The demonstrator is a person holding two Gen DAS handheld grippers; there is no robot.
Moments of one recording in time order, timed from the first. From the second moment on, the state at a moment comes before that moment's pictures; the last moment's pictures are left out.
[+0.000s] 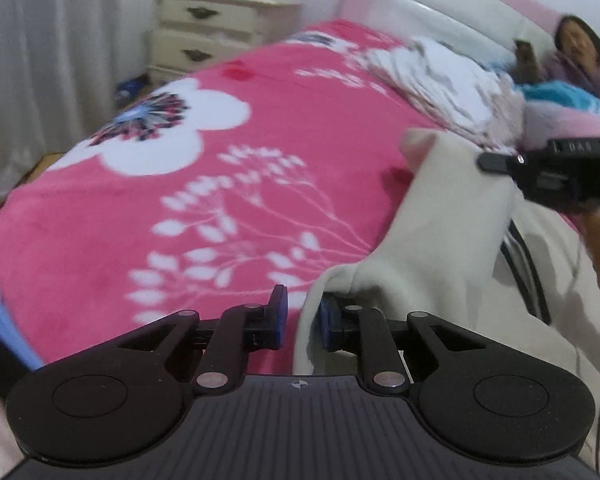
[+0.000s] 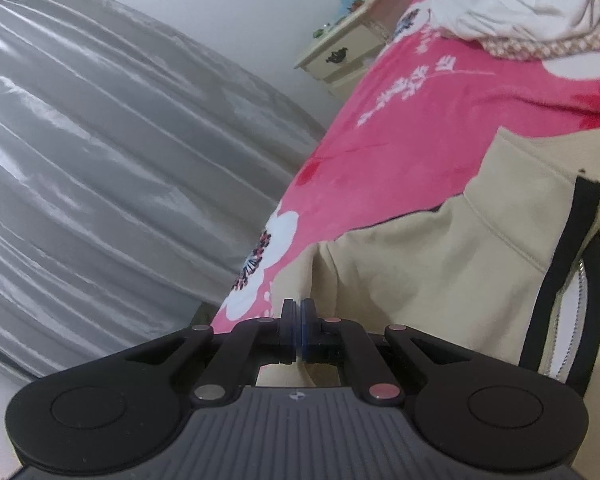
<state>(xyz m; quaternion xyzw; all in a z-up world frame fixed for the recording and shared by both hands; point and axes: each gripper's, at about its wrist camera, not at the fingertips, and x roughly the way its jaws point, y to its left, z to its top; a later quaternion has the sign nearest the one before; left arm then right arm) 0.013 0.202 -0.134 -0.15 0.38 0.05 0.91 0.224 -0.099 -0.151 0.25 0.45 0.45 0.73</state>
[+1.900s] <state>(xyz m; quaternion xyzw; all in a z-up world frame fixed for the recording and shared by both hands) -0.048 0.045 -0.150 -0.32 0.58 -0.22 0.72 0.032 -0.279 -0.150 0.15 0.60 0.31 0.72</state>
